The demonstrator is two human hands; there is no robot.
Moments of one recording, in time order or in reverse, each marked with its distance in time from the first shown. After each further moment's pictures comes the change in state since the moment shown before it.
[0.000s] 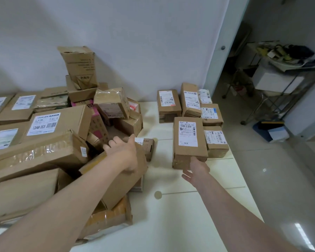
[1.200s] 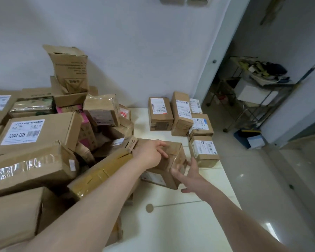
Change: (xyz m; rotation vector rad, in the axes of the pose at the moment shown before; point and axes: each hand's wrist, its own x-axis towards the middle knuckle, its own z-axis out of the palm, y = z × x) left_hand 0.062 0.057 -0.007 -0.884 -0.248 0.536; right_hand -0.017 -0.013 -0.023 -0.723 -0.369 -0.402
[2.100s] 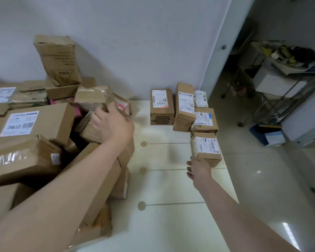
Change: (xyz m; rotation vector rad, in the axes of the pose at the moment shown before) left_hand 0.002 0.021 -0.034 0.339 1.125 -0.335; right_hand 0.054 0.000 -0.034 0.471 0.388 0.198
